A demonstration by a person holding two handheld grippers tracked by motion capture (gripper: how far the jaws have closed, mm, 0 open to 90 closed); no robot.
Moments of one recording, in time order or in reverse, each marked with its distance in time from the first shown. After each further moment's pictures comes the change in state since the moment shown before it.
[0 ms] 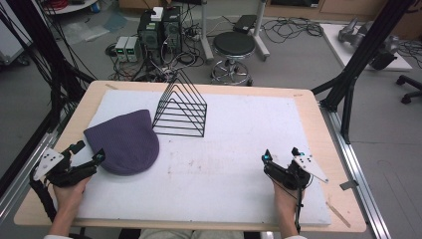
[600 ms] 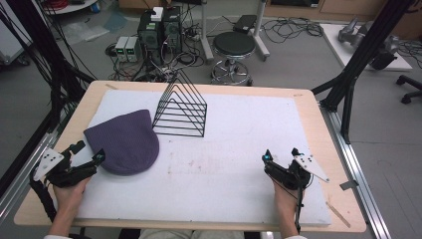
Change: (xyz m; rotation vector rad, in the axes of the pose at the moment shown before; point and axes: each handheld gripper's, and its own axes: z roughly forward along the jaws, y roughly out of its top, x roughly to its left) left arm -0.001 0.000 0.000 0.001 -0.003 0.003; right arm -0.002 -0.001 0.001 0.007 -0.001 0.023
